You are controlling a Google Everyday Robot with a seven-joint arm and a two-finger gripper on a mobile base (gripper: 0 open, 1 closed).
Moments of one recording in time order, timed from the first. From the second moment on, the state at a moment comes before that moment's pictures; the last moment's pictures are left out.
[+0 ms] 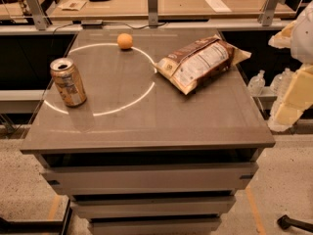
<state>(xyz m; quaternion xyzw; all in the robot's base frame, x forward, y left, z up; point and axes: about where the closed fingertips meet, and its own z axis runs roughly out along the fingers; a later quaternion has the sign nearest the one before) 0.438 -0.214 0.987 -0.60 0.78 -0.05 0.18</state>
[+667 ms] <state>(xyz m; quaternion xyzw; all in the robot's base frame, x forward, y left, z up) 0.437 -0.206 0.987 -0.61 0.76 -0.03 0.20</state>
